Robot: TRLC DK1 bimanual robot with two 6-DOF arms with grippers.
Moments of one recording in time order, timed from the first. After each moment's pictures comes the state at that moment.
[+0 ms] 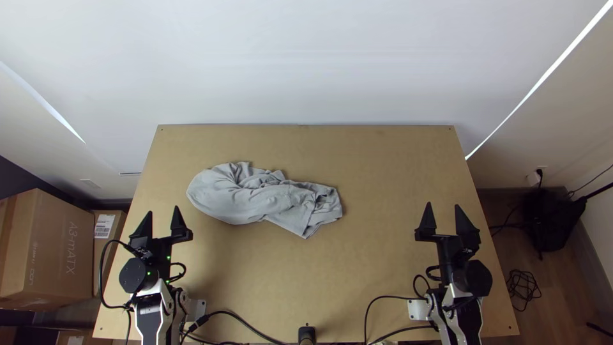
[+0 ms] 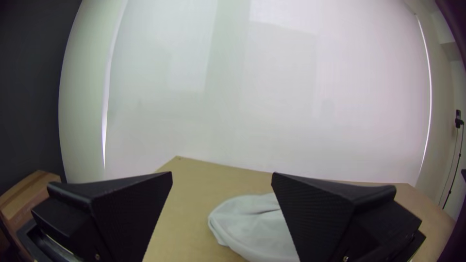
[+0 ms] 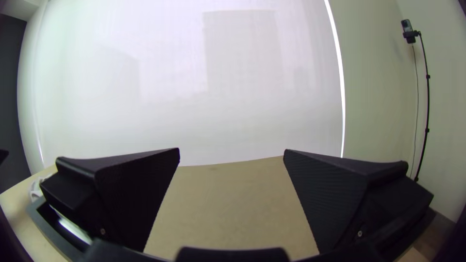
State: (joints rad) left arm 0.25 0.01 0.07 0.02 0.02 -0.11; right arm 0.09 0.00 0.08 0.06 0.11 0.10
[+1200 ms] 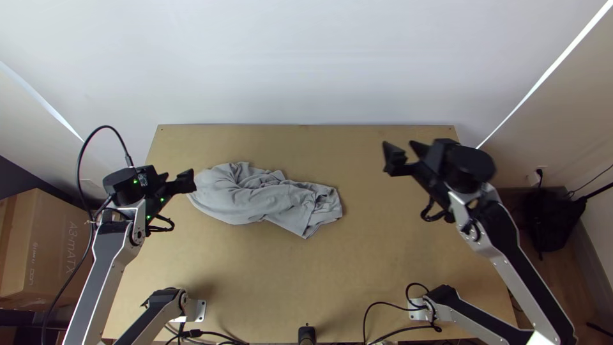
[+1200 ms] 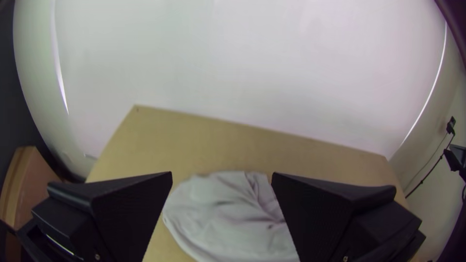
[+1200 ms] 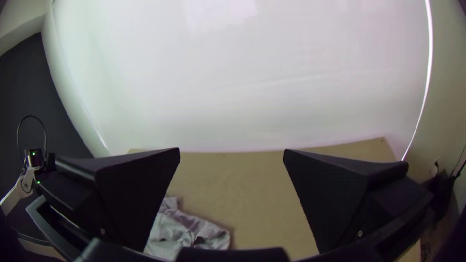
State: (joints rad) left arm 0.11 0.95 0.85 -0.37 0.09 -0.15; right arm 0.48 1.06 1.15 -0.36 0.08 0.34
